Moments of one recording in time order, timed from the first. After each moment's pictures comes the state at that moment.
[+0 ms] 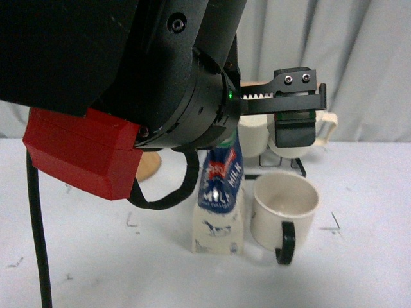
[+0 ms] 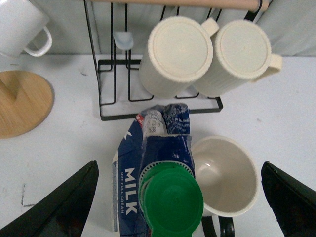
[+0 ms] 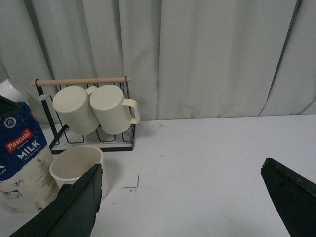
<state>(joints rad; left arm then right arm) -0.65 1.69 0.99 0.19 -0.36 -0.39 0.00 0.00 0.01 0.00 0.00 0.00</state>
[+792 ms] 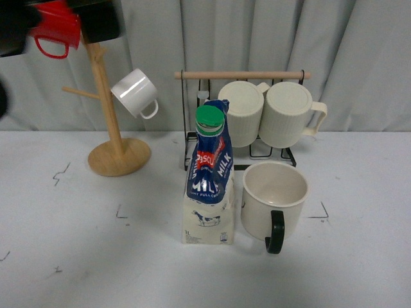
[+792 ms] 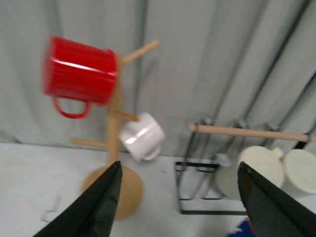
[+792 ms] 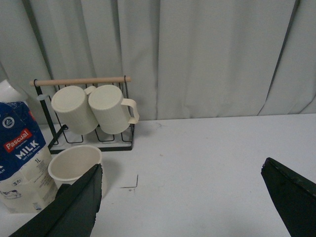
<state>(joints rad) -0.37 1.37 0.63 0.68 -0.36 -0.16 0.00 0.00 0.01 0.00 0.00 0.00</state>
